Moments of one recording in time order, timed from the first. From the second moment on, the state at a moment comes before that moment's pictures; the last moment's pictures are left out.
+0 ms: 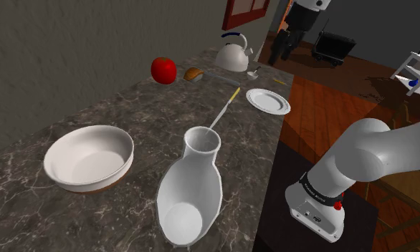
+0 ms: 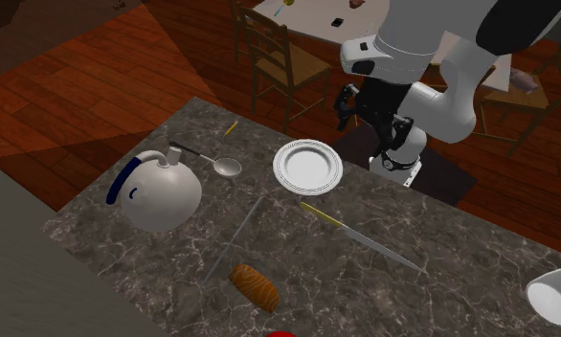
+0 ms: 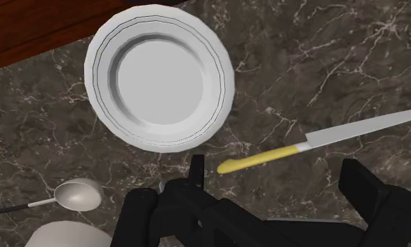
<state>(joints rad) 0.01 -0.77 -0.01 -2.37 -0.03 1.70 -0.02</state>
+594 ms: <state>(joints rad) -0.04 -0.53 0.12 -2.28 0.03 1.84 0.30</state>
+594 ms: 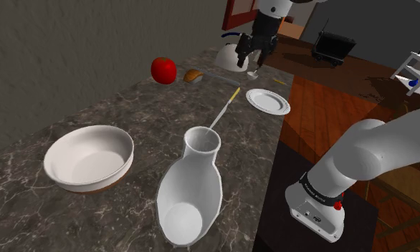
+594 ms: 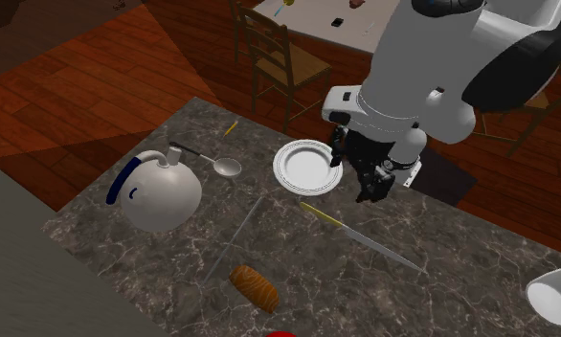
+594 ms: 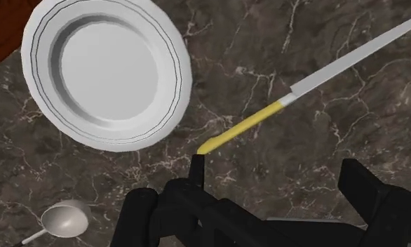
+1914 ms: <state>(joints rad) -0.10 0.32 0.21 -1.61 -0.07 1.91 1.16</state>
